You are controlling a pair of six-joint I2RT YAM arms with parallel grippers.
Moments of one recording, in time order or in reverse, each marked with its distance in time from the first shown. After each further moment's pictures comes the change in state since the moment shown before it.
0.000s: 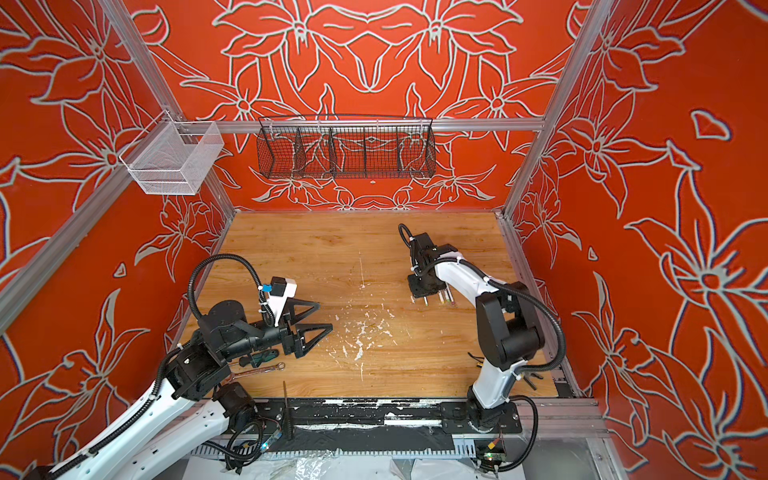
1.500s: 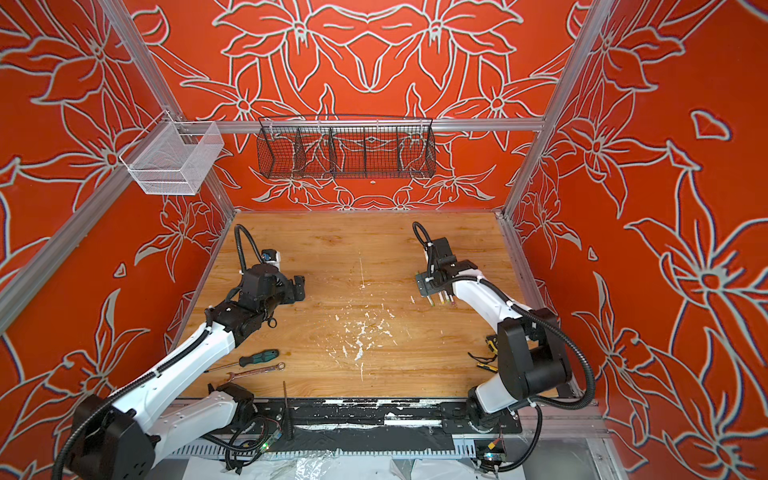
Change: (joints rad) left arm 0.335 0.505 0.055 -0.010 -0.780 0.089; right arm -0.050 -0.287 -0.323 0.410 0.201 -0.161
